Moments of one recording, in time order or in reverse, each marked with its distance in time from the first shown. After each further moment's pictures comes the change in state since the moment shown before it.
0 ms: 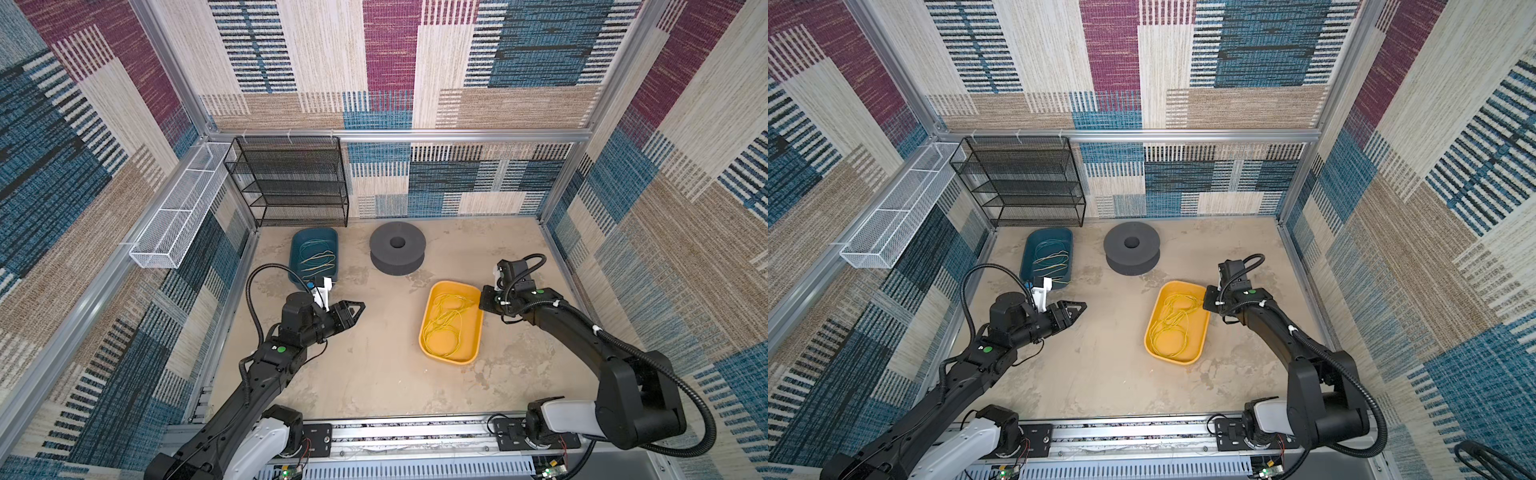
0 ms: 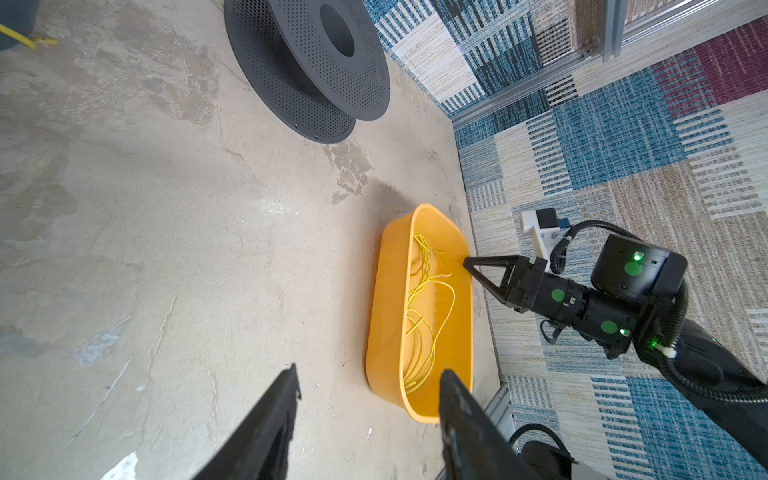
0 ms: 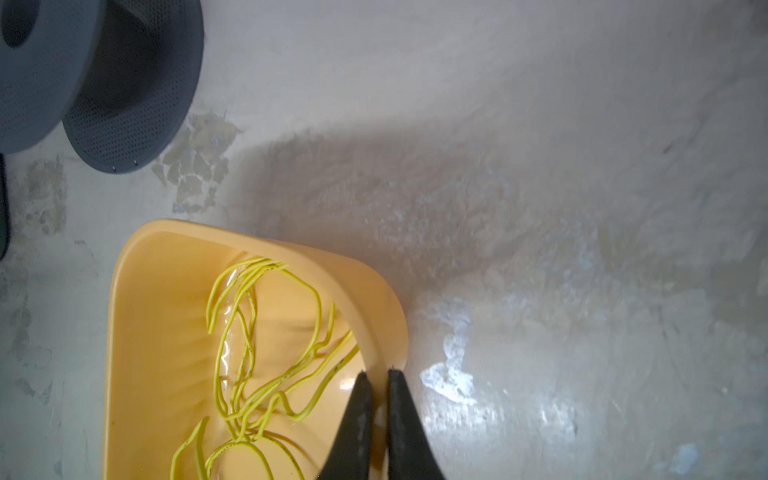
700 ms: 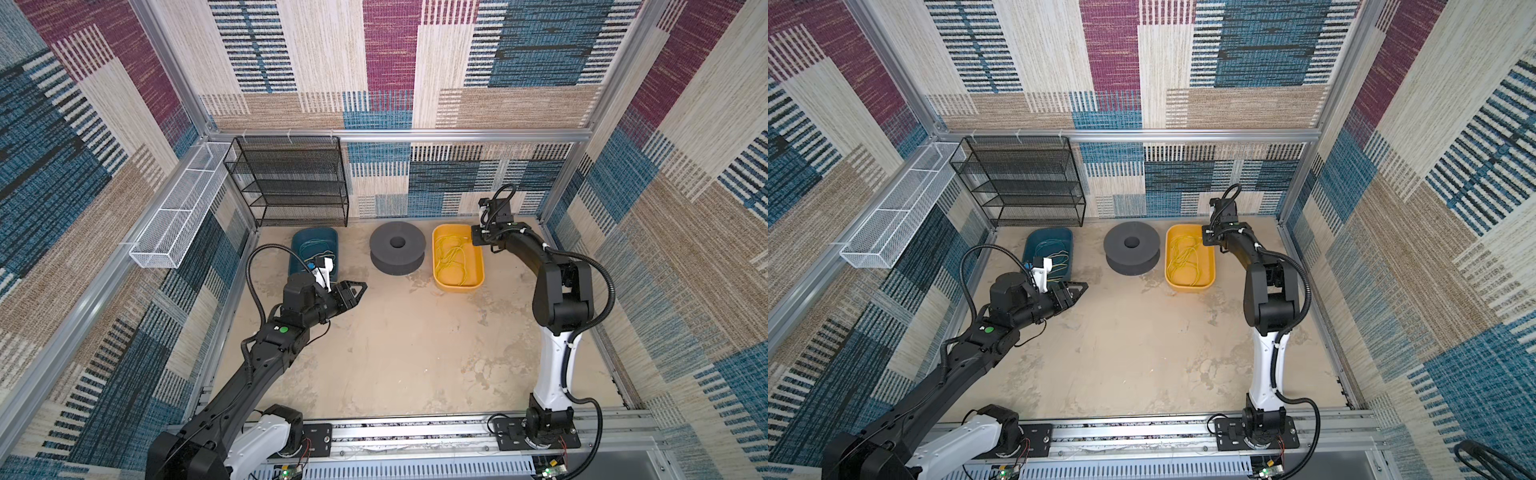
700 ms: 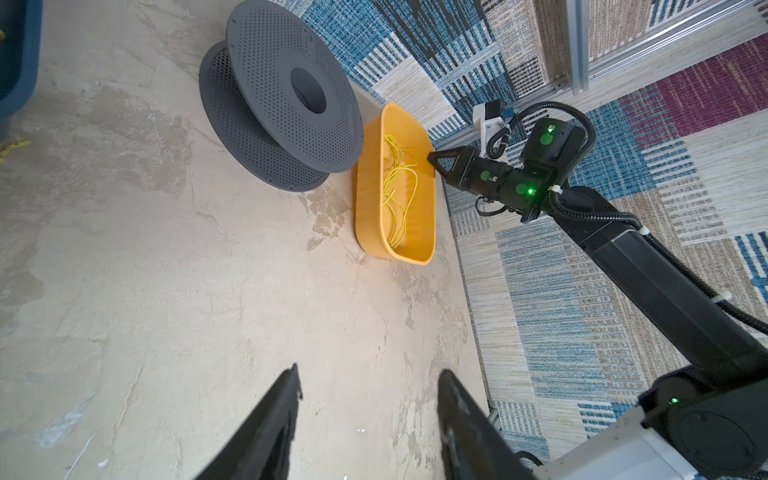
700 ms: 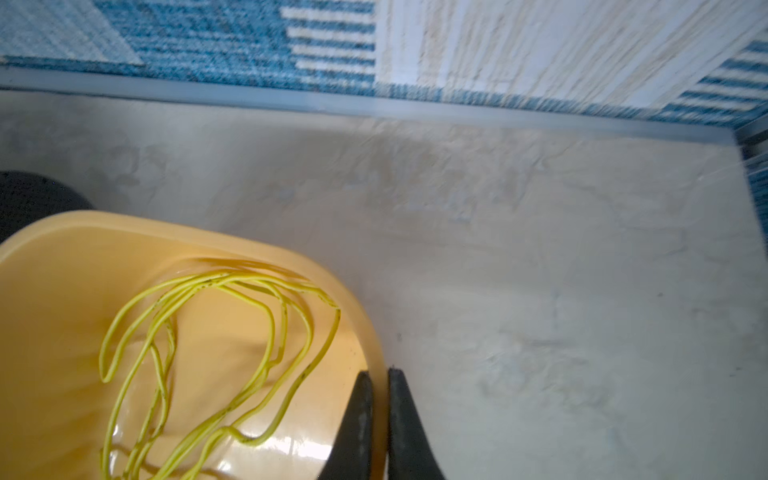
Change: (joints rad) left arm 0.000 0.132 0.181 0.001 -0.021 -0.003; right arm -0.133 0.794 0.949 0.015 0.085 -0.470
